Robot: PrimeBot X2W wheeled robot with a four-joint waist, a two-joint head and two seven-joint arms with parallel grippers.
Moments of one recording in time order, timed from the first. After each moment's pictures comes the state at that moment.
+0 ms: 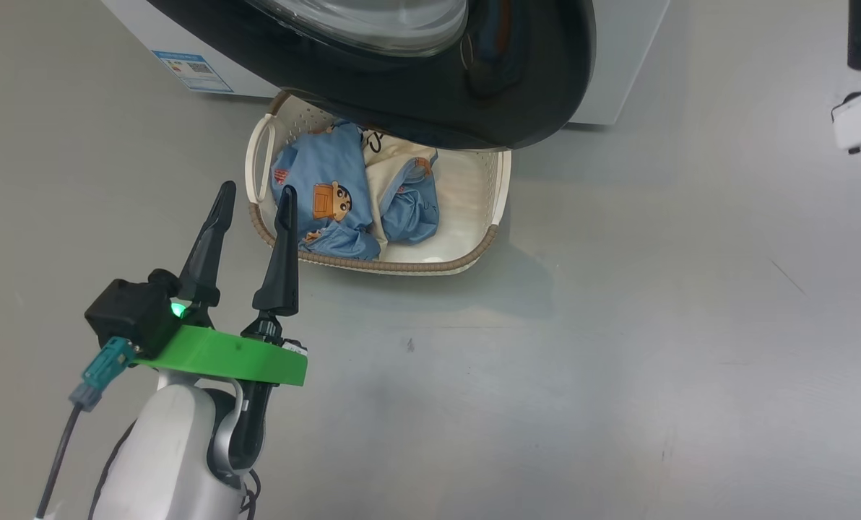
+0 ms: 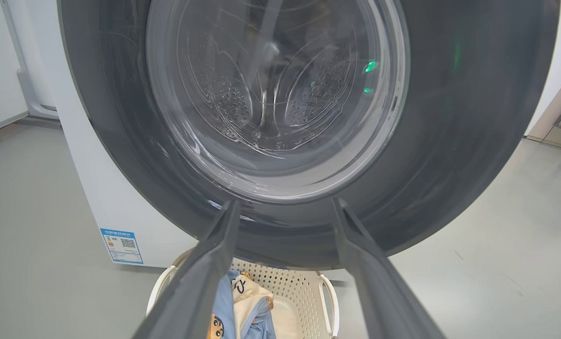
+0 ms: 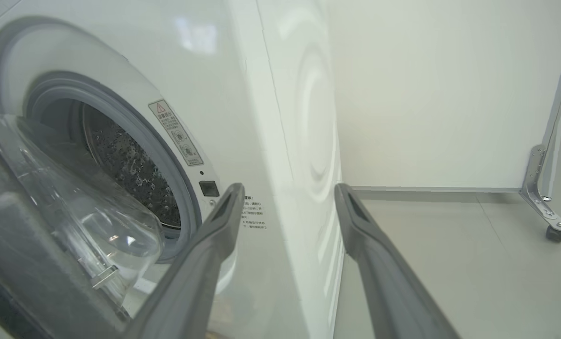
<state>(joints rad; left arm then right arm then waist) -0.33 0.03 -0.26 0.15 -0.53 -0.13 -0.26 -0.68 -0.40 0.18 0.17 0.63 0.12 -0.02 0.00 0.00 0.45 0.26</state>
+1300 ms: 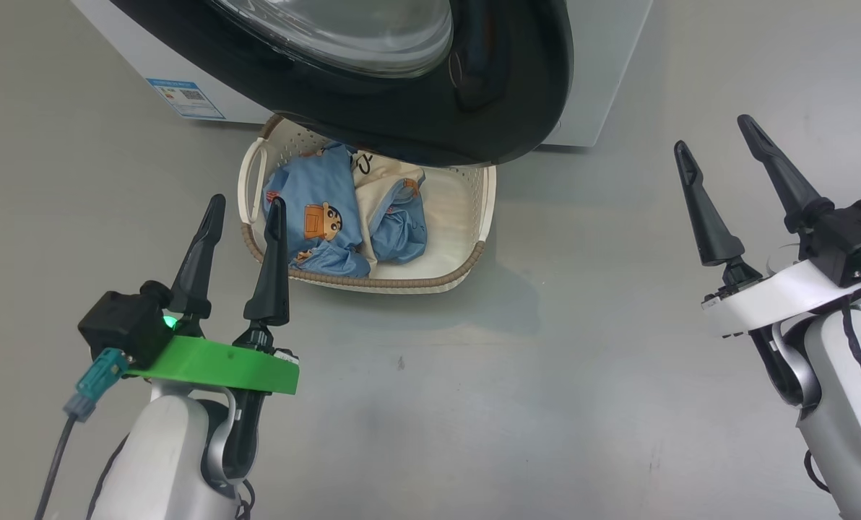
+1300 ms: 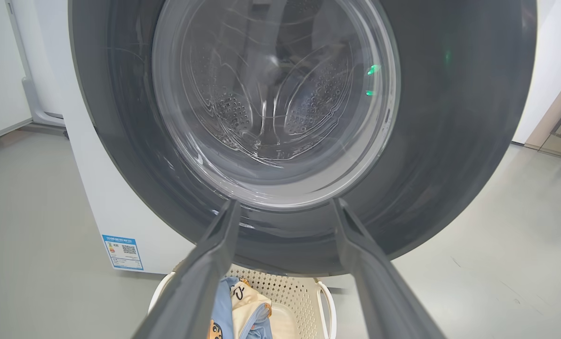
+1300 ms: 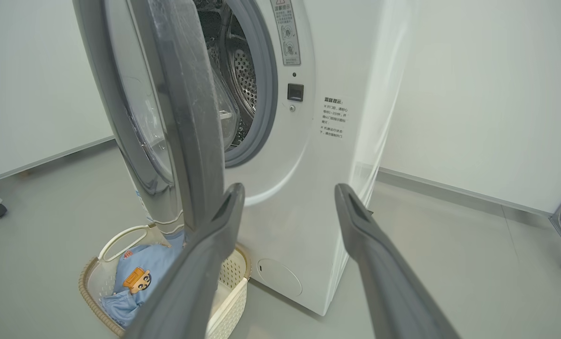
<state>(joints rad) -0.31 0.03 -0.24 0.15 -0.52 -0.13 -0.26 -0.38 -0.36 0.33 0.14 0.36 0.06 -0.24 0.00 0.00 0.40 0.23</state>
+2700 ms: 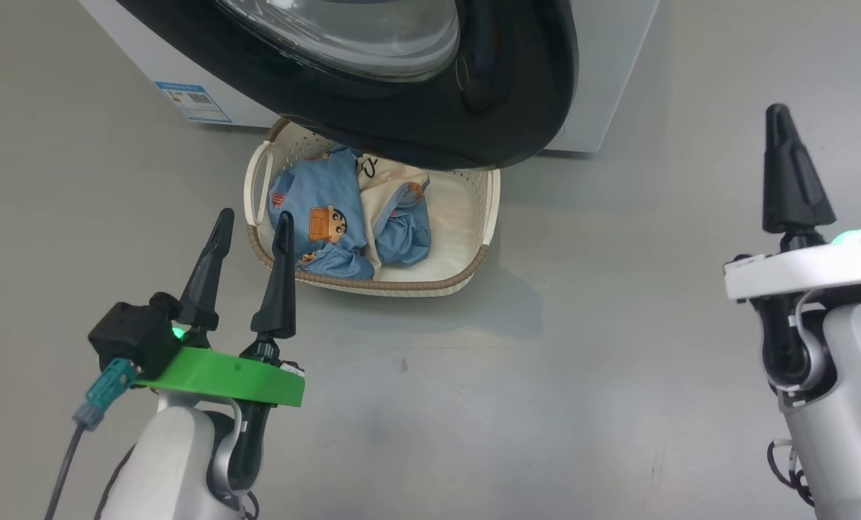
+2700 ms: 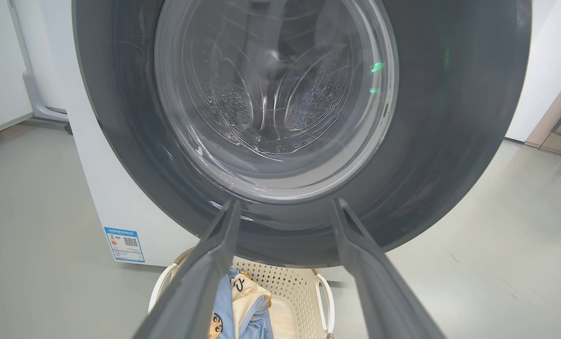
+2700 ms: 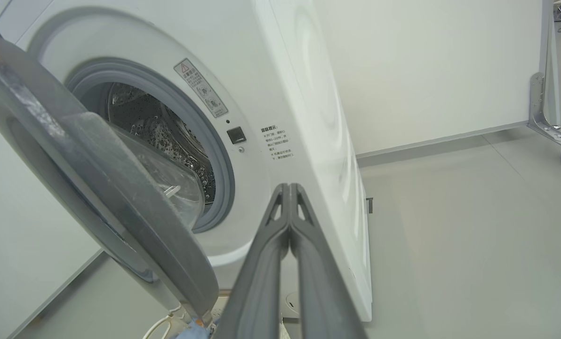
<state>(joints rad) -0.28 0.03 -0.25 0.15 -0.53 -0.13 -0.26 -0.36 -0.23 0.19 0.13 0.64 0.08 -0.24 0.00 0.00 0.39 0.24</state>
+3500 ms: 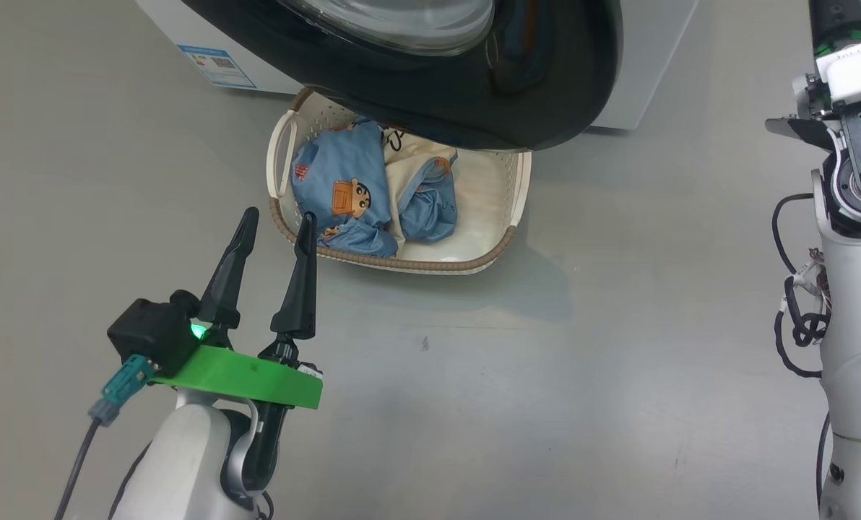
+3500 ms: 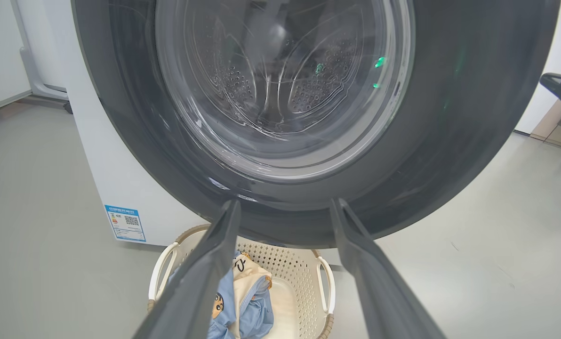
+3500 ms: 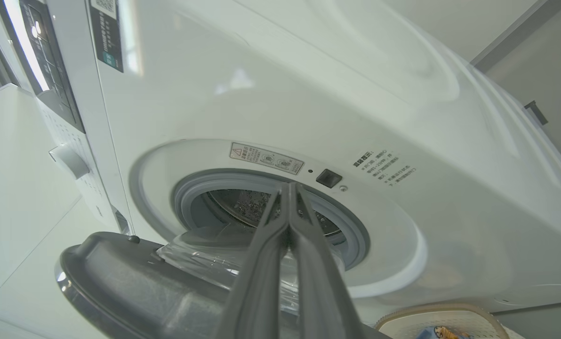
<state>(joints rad) -0.29 0.03 -0.30 0.14 -0.56 -0.13 -0.26 -0.71 -0.16 0.06 0.17 1.23 0.10 0.10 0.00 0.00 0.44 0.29</state>
